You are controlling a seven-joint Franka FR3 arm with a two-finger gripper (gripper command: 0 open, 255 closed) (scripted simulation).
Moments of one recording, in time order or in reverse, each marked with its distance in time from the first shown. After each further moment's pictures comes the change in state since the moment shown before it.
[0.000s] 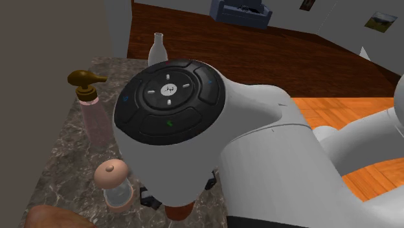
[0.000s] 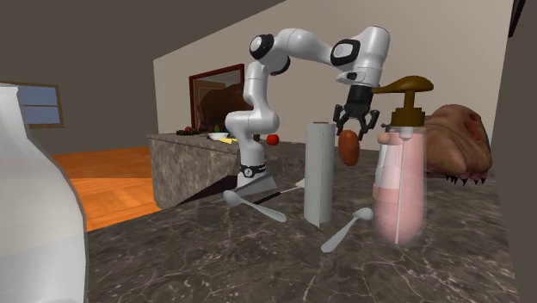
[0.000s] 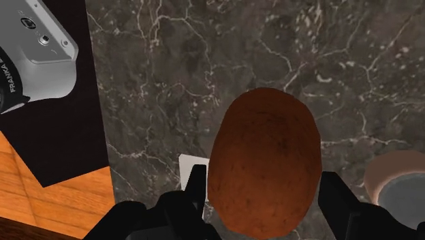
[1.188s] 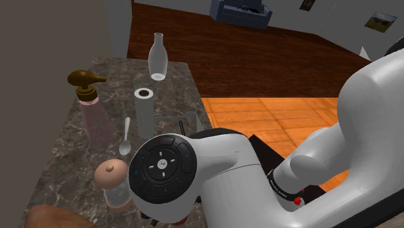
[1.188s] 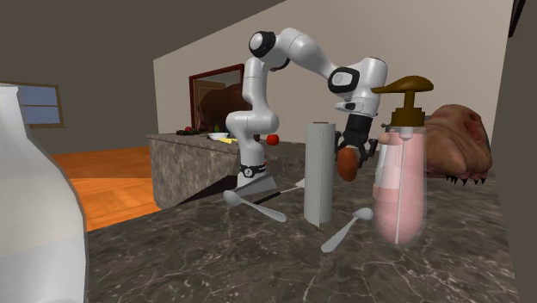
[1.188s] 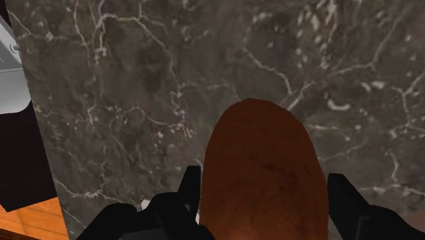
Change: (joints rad) arm -0.113 0.157 0.179 -0.142 -0.106 0.256 0.120
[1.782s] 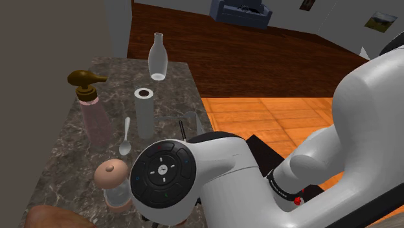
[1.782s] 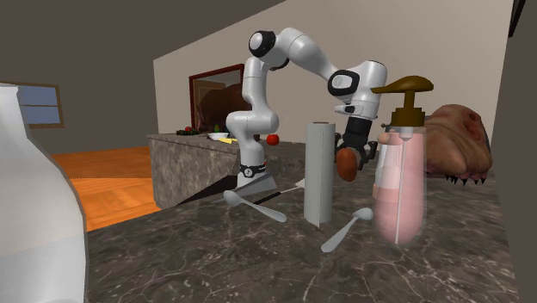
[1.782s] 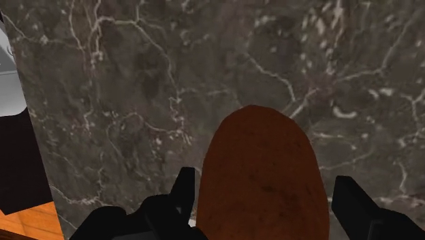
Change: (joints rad) arm -0.014 0.023 0.022 -0.013 -0.019 0.019 0.020
